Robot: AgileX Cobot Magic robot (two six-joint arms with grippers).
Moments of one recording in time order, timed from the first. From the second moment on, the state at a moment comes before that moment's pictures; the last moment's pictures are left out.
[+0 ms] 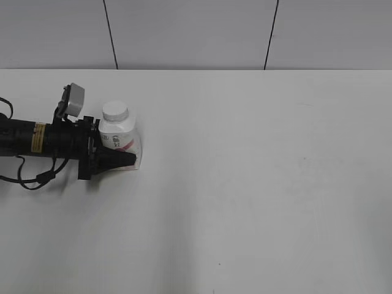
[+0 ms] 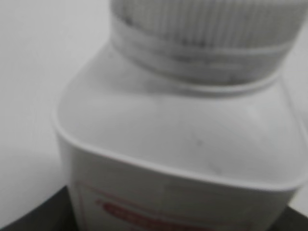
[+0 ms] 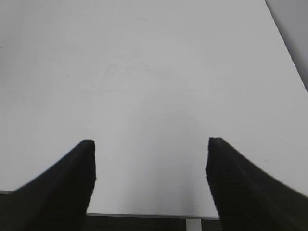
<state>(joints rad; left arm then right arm) 0.06 2.35 -1.18 1.69 -1.19 -0.67 0.01 -0.01 -0.51 0.08 1.10 -0.16</state>
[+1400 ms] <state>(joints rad) -0.37 2.38 -1.28 1.35 -1.02 -0.70 0.01 -0.01 -0.51 0.08 1.10 -0.16</state>
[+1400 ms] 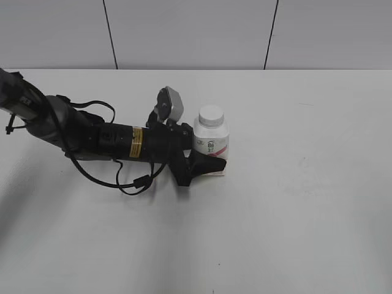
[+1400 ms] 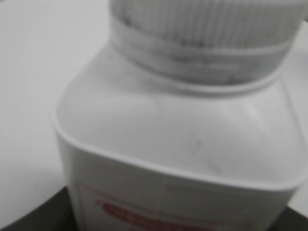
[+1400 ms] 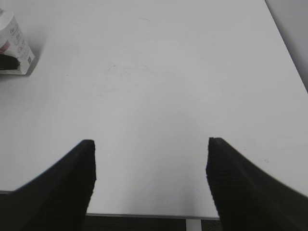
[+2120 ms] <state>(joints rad) -0.37 2.41 -1.28 1.34 -1.03 -0.69 0.01 -0.01 -0.51 0.08 1.10 -0.16</state>
